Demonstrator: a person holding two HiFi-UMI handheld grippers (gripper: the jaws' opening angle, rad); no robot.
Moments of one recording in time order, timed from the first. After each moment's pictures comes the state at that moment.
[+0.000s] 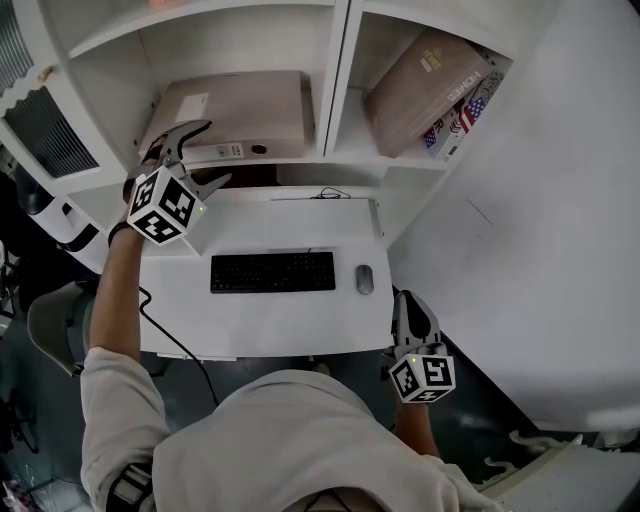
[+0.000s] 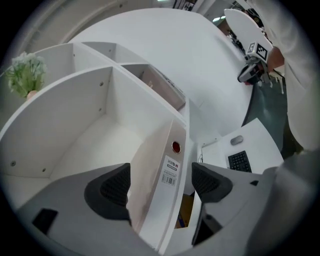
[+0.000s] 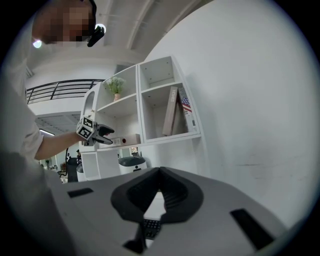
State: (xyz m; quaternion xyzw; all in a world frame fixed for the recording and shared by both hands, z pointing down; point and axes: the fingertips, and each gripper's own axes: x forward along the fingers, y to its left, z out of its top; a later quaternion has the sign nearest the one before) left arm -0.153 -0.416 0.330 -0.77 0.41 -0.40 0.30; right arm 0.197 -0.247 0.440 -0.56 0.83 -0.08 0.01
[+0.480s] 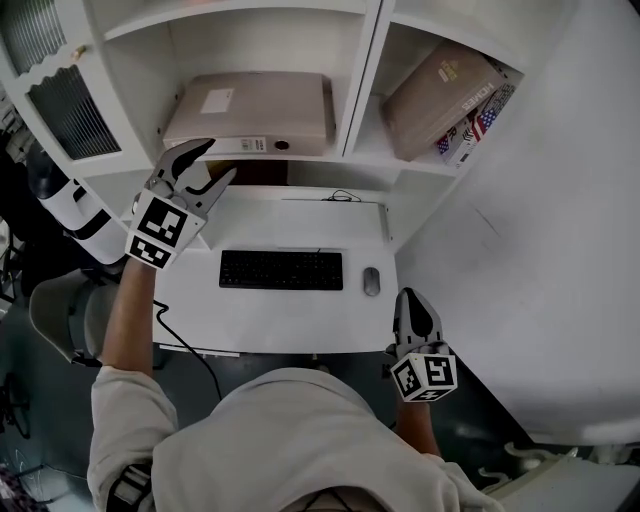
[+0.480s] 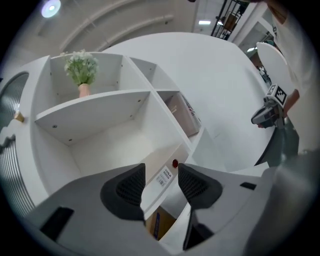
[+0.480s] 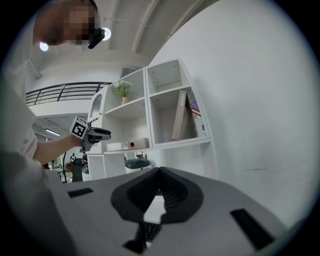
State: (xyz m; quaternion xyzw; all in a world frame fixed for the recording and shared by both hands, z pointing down) left arm -0.170 -0.348 0.292 -0.81 0.50 -0.22 0.21; right arm 0.173 -0.237 0.421 -0.53 0.84 -0.06 0.02
